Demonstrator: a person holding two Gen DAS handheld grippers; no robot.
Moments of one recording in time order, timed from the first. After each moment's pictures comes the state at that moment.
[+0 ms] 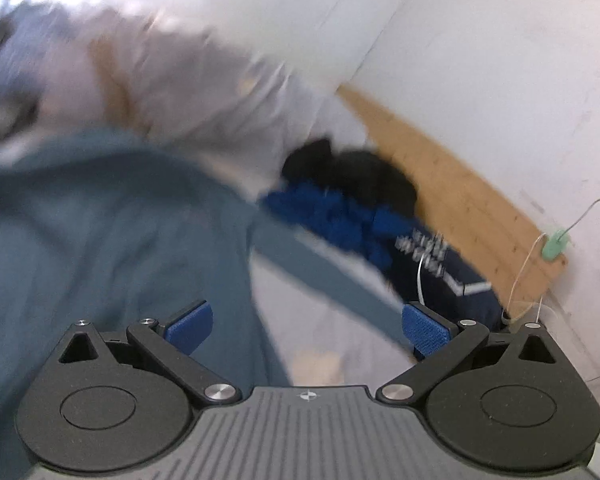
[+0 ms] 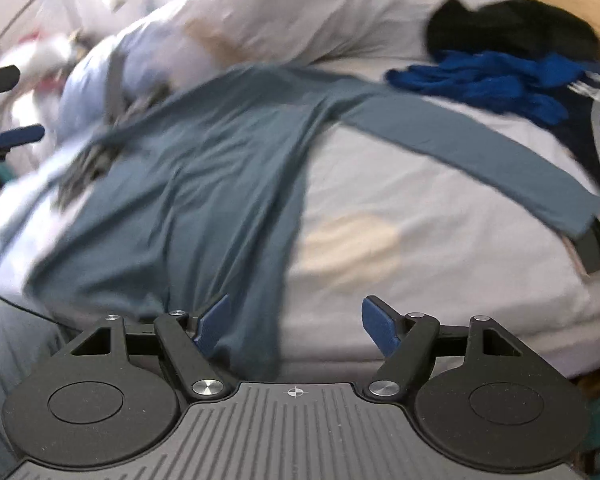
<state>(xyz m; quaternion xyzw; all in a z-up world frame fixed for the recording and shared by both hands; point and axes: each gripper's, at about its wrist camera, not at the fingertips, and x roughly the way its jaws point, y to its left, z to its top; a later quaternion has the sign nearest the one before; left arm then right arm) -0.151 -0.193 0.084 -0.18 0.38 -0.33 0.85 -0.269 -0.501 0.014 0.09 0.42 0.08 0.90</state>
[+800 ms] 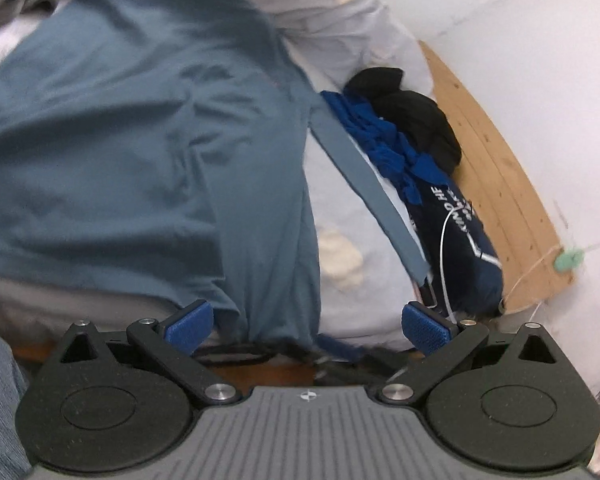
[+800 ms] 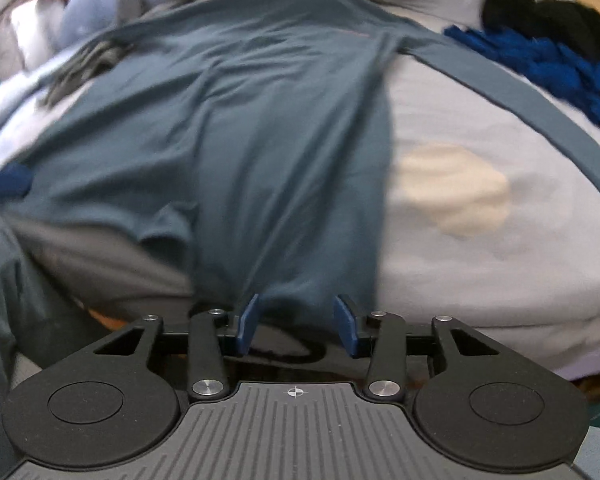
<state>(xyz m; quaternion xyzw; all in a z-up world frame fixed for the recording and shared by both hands) -0.163 -0.173 -0.009 -0.28 0.47 -0.28 0.78 -0.252 -0.397 -0.061 0.02 0.47 0.07 0.88</state>
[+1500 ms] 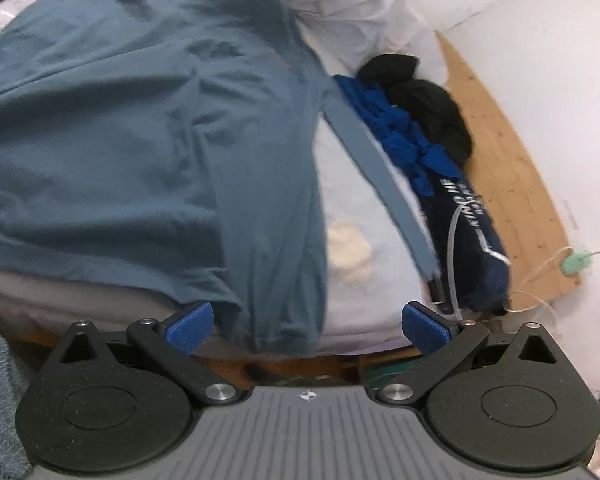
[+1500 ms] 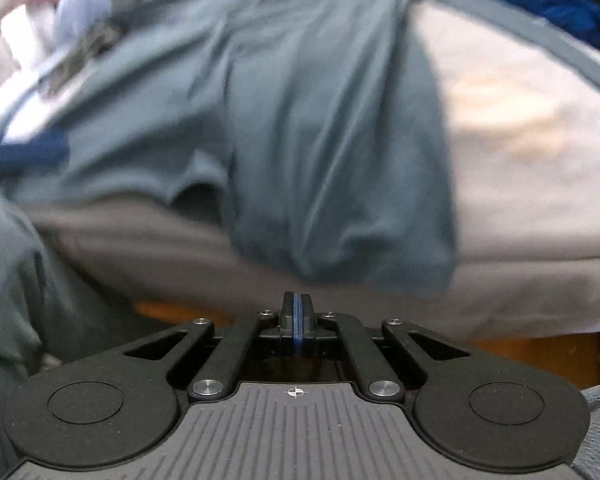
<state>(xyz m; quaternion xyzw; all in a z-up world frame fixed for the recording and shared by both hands) -0.170 -0.174 -0.018 -0.27 0.49 -0.28 0.78 -0.268 -0.384 -0.077 0.07 0.49 0.06 0.87</state>
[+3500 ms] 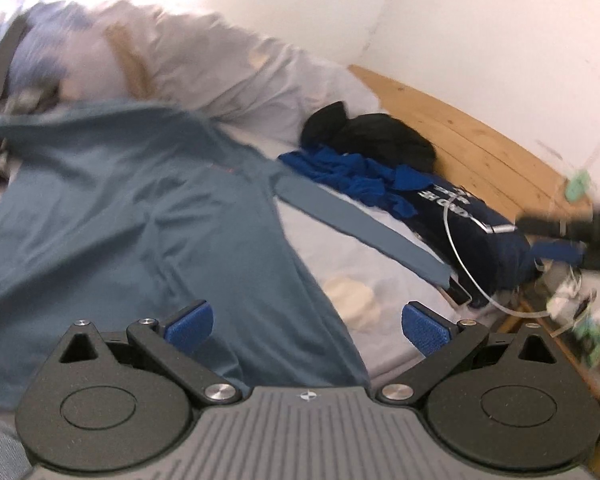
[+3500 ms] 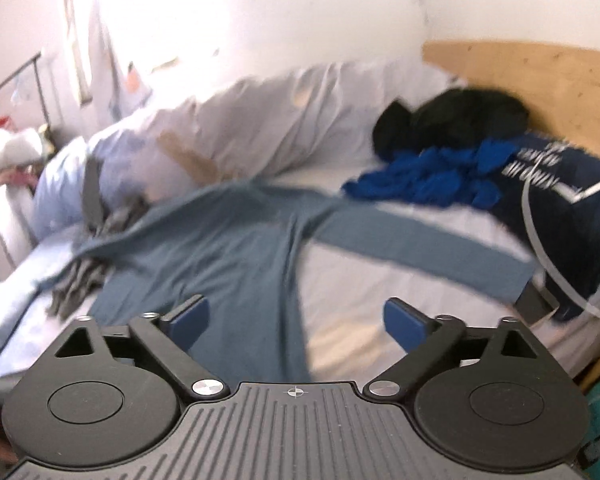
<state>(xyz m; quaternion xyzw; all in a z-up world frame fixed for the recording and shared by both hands) -0.220 -0.203 0.035 -0.08 0.31 -0.32 0.89 -0.320 -0.502 0.124 0.12 0.26 -0.04 0.96</state>
